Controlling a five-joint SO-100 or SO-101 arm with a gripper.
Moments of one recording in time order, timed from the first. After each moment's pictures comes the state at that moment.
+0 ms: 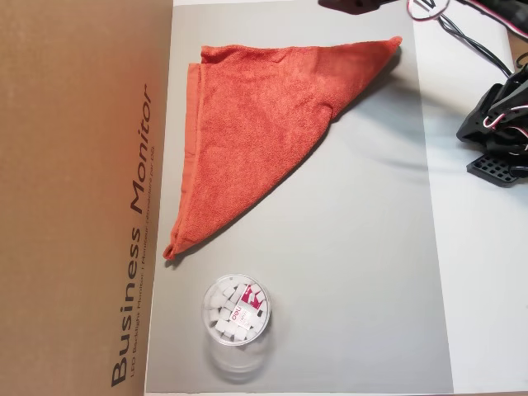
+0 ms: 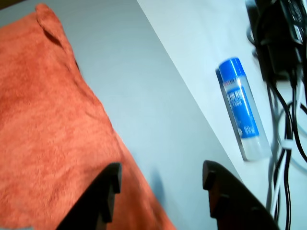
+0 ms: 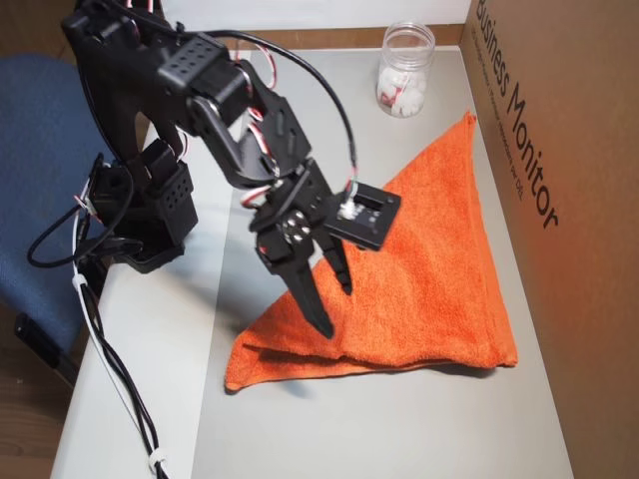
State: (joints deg) arm 35.4 105.3 97.8 51.2 77.8
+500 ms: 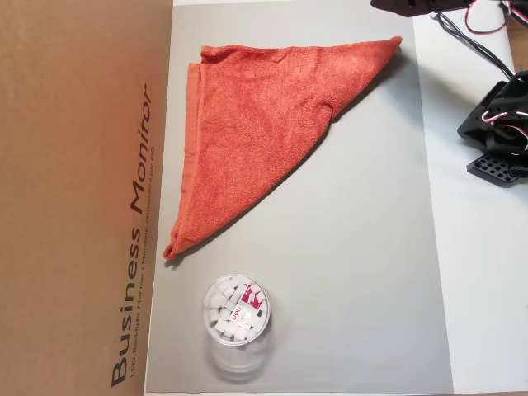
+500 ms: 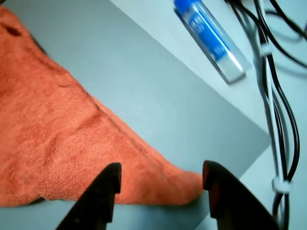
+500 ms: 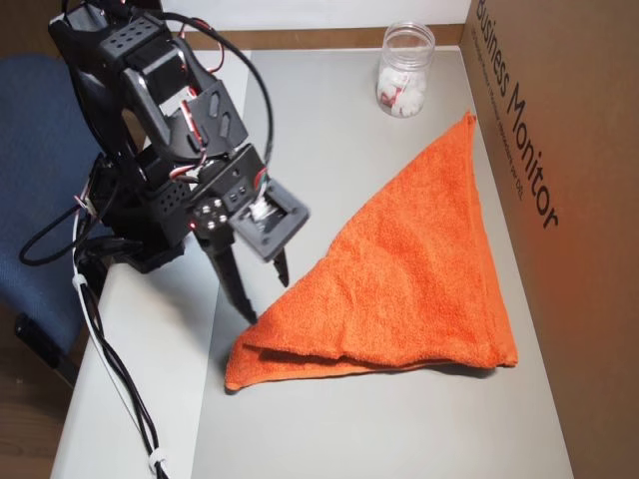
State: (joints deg) arm 44.4 131.2 120.9 55.2 93.4
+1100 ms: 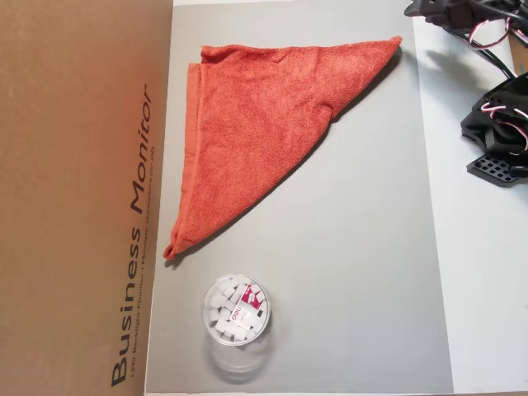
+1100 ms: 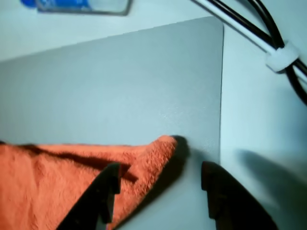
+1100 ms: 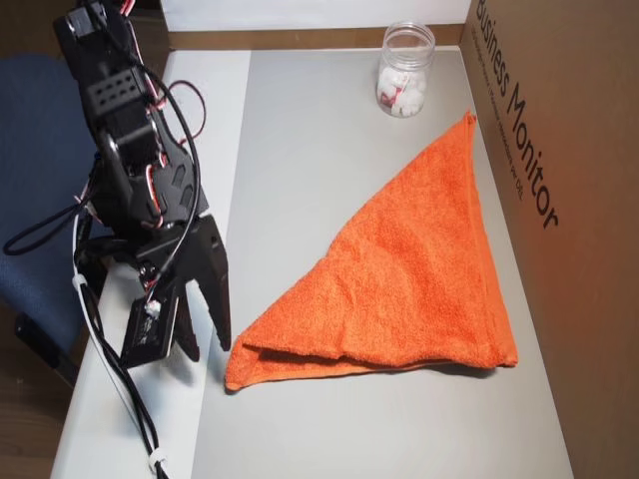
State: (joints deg) arm 57.6 139.7 146.4 41.7 128.1
